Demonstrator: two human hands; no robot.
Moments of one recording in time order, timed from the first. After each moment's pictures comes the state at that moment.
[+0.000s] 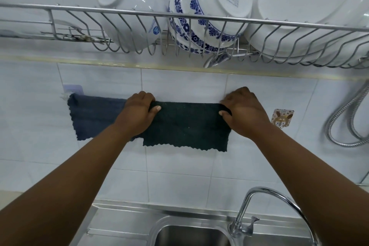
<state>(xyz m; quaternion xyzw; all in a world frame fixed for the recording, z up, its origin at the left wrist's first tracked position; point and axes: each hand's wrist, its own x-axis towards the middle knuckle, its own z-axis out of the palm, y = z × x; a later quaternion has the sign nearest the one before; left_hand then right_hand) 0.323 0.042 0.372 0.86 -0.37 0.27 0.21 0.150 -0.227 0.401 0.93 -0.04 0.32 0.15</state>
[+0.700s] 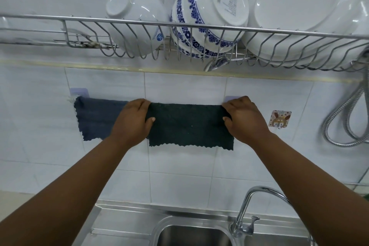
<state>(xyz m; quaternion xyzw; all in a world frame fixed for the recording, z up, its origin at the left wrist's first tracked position) 0.310 0.067 0.356 0.87 -0.35 0.29 0.17 0.139 -0.219 0.390 0.94 -0.08 0.31 0.08</state>
